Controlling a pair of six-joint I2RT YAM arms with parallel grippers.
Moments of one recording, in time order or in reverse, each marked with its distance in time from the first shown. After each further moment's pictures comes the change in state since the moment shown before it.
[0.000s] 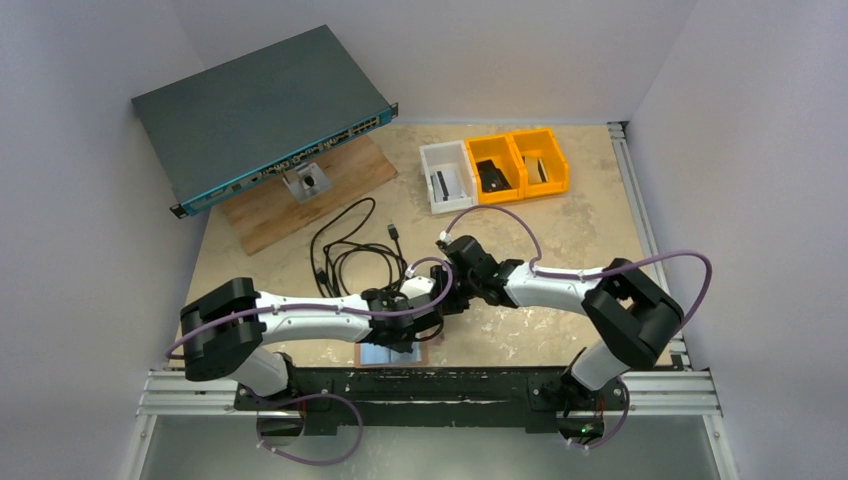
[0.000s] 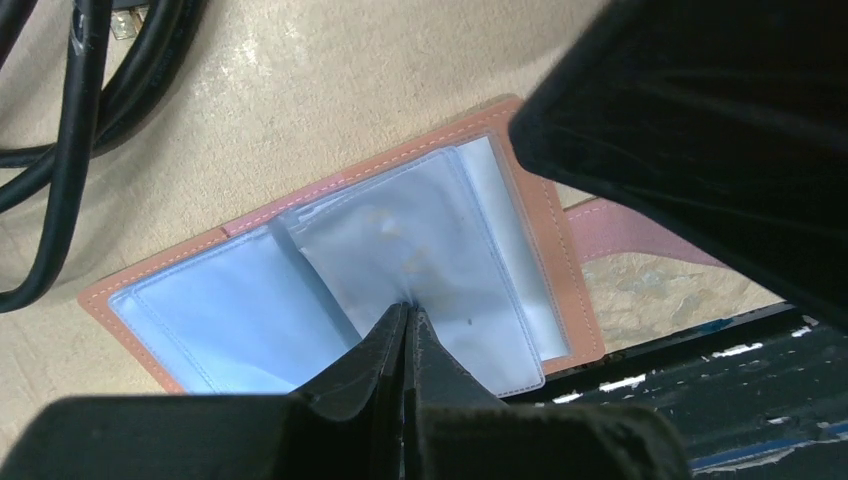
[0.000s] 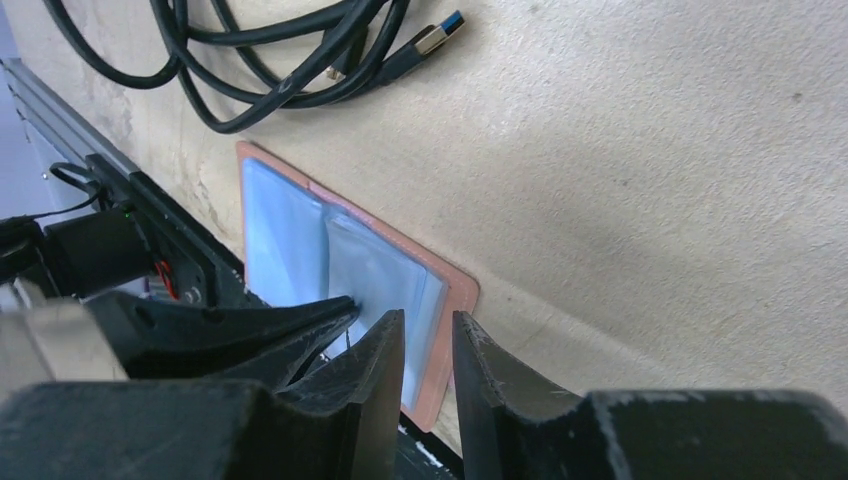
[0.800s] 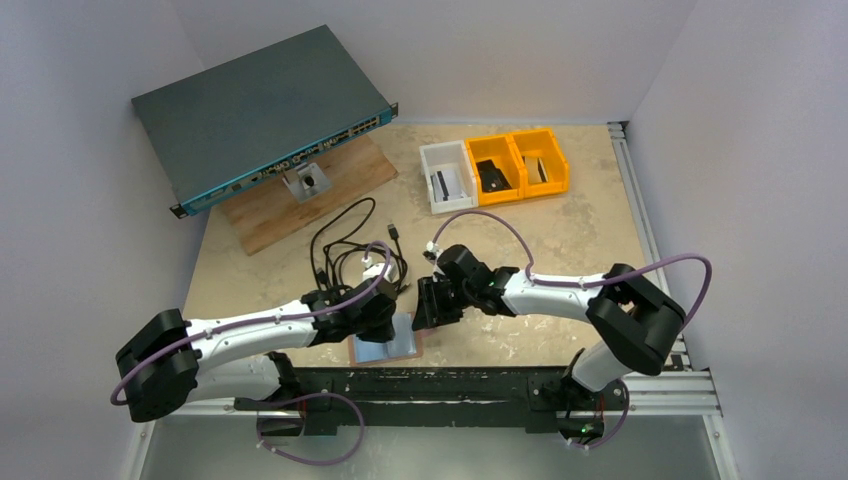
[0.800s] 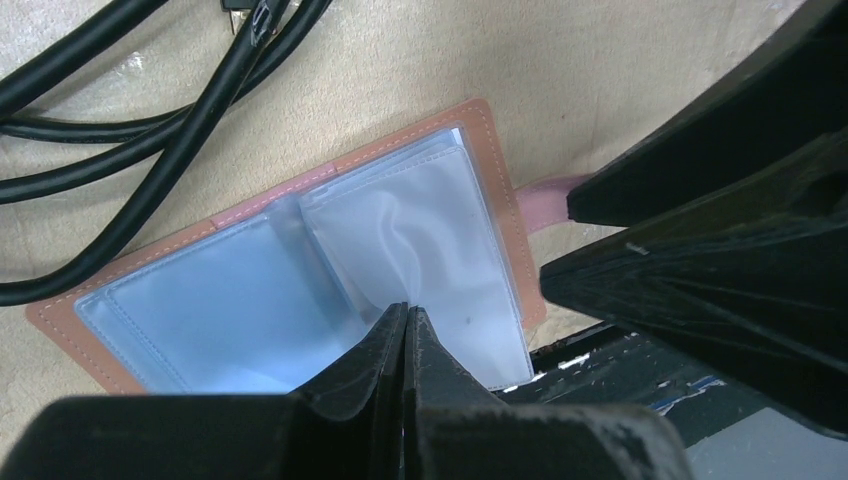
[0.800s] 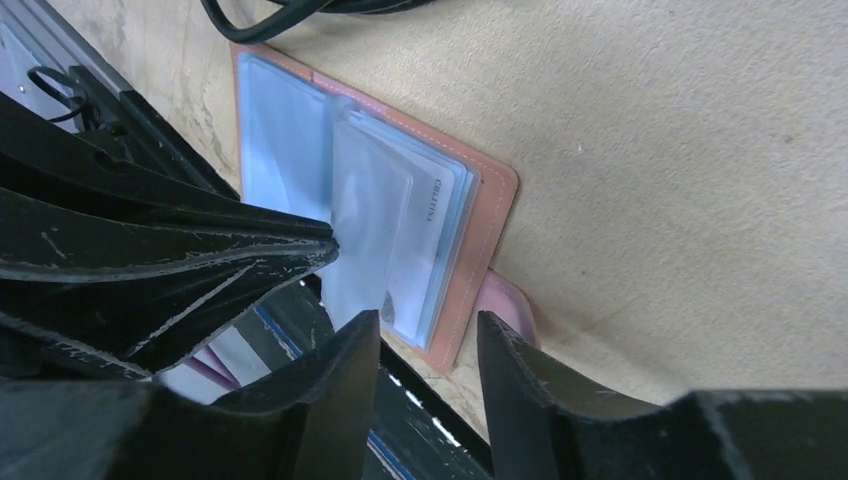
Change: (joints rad) left arm 0.188 -0.338 -0.254 0.194 0.172 -0.059; right arm 0.083 0.000 -0.005 0.008 -0.035 -0.026
